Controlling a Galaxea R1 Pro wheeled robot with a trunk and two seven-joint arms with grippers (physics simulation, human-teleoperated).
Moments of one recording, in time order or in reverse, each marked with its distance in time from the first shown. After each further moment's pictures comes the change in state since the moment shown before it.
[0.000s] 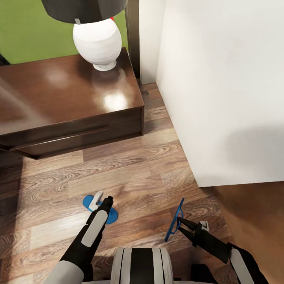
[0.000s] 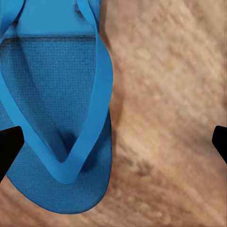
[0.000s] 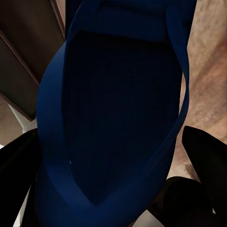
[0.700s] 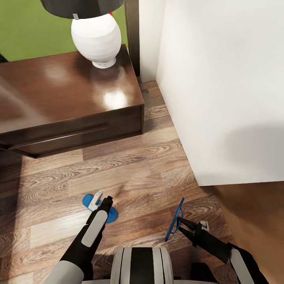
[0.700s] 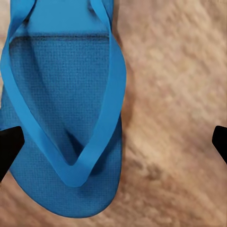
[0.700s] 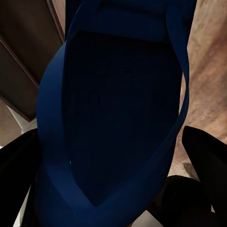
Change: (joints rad) left arm 0.000 -0.001 0.003 0.000 -0.002 -0.011 0.009; right arm 0.000 0.000 0.000 0.000 0.000 0.000 0.000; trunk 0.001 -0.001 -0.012
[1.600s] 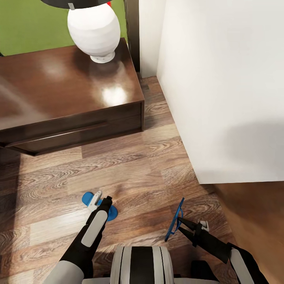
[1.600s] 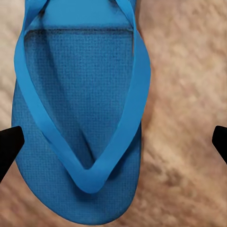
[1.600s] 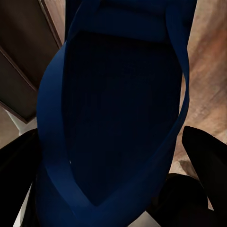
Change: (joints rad) left arm 0.000 0.001 0.002 0.003 -0.001 -0.013 0.001; right arm 0.000 0.000 0.000 0.000 0.000 0.000 0.001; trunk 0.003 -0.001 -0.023
